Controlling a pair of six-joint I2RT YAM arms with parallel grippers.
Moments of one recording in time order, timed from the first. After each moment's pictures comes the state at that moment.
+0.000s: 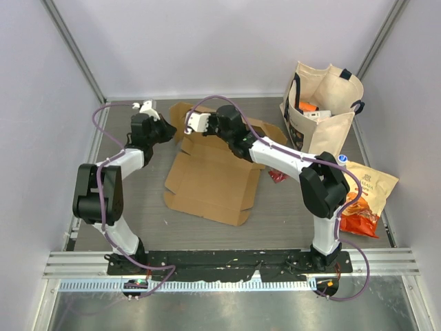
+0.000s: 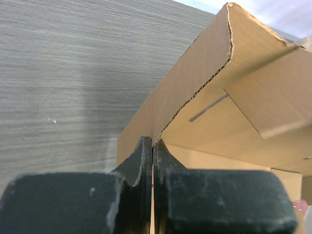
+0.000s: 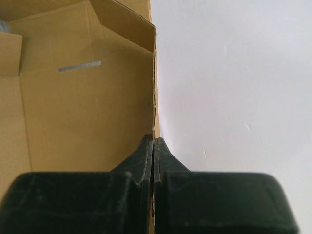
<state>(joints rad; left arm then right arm) -0.09 1.75 1.01 0.37 0.26 -0.43 0.74 1.92 1.50 0.15 0.12 -1.01</state>
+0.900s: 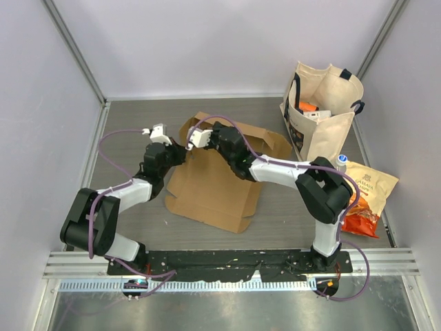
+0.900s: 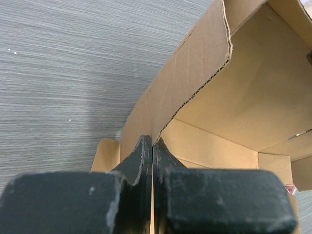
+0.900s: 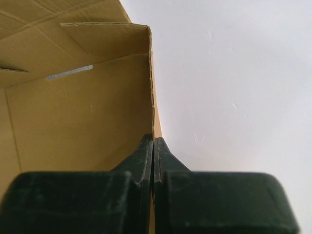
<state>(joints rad) -0.33 1.45 0.60 0.56 -0.02 -0.52 0.81 1.88 1.24 0.48 0.30 -1.06</state>
